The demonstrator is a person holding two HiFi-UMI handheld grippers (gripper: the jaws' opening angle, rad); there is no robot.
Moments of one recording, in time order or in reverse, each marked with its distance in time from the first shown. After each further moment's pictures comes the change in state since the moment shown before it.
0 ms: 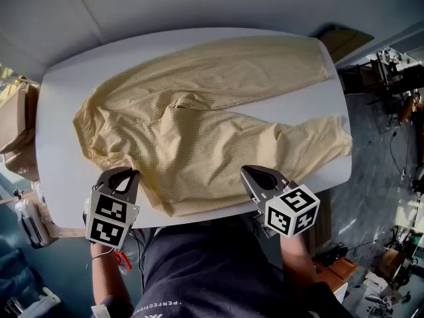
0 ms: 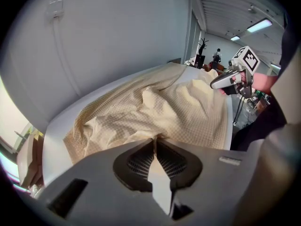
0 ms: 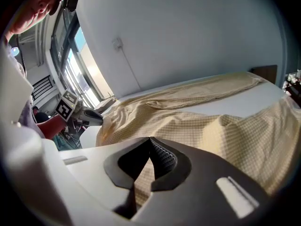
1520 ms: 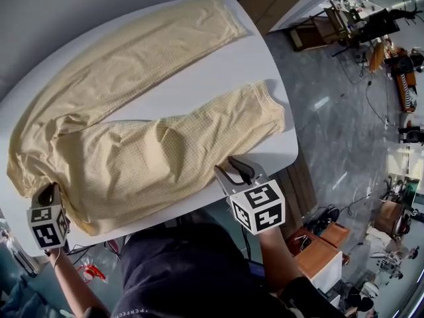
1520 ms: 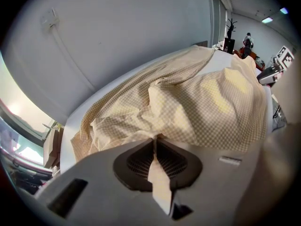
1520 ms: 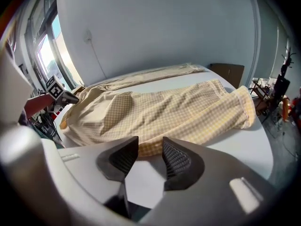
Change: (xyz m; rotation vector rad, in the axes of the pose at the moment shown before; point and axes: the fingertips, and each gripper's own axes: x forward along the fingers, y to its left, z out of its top) left arm 0.060 0.000 0.030 -0.117 0.168 0.314; right arm -0.124 -0.208 -0.079 0.045 0.123 -0.308
